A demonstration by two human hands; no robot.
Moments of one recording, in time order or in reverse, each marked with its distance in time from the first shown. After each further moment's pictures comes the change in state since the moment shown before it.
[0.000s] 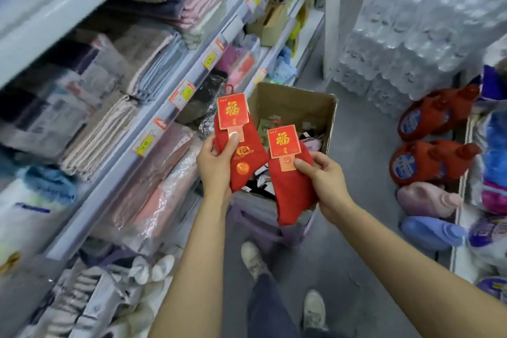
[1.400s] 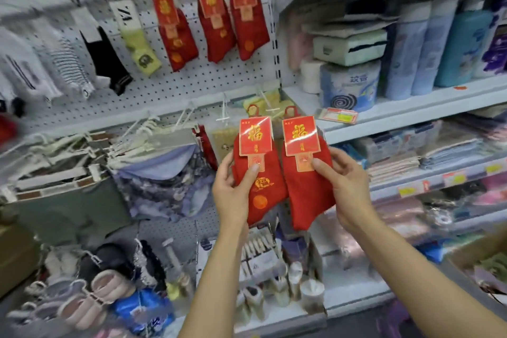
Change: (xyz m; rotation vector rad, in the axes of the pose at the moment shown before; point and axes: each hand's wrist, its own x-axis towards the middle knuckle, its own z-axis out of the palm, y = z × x) left_hand -0.277 0.191 -0.399 -0.143 0.697 0.596; right_hand -0.323 0.009 0.337 0.067 -0.936 -0.340
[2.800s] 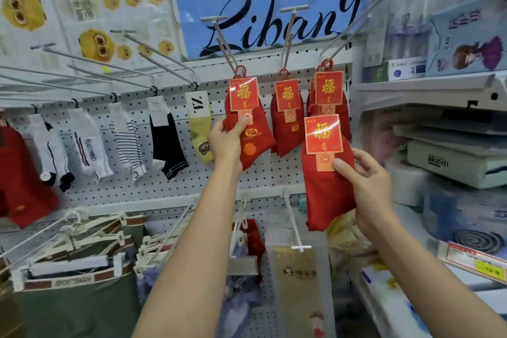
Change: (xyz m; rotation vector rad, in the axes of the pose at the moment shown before) left_hand 0.351 0.163 -0.004 -0.135 0.119 0.232; right_hand 0.203 -0.029 0.189 0.032 -0.143 -0.251
